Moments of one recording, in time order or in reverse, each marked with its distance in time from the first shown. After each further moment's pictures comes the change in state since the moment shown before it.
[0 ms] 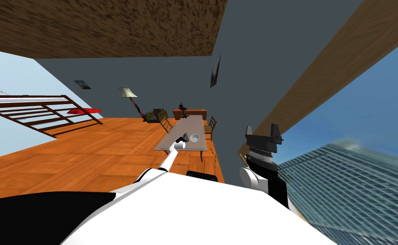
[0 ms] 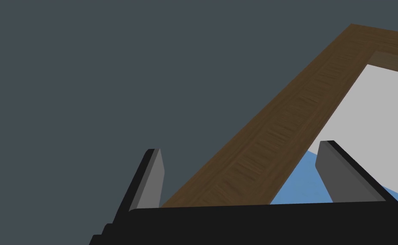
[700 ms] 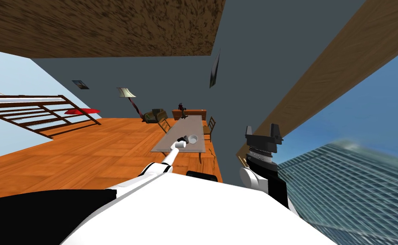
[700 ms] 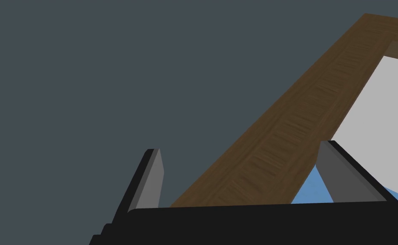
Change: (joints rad) left arm -0.097 0.001 0.031 0.191 -0.007 0.084 0.007; right arm 0.000 0.000 0.000 0.000 0.000 0.000 0.000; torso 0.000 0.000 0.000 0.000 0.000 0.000
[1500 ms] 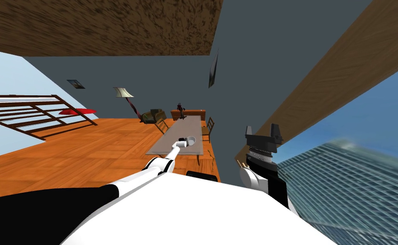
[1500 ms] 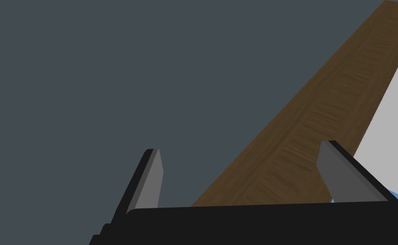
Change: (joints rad) left arm -0.100 -0.004 0.039 0.207 -0.030 0.076 0.008; right arm 0.000 0.000 0.000 0.000 0.000 0.000 0.000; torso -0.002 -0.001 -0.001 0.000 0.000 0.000
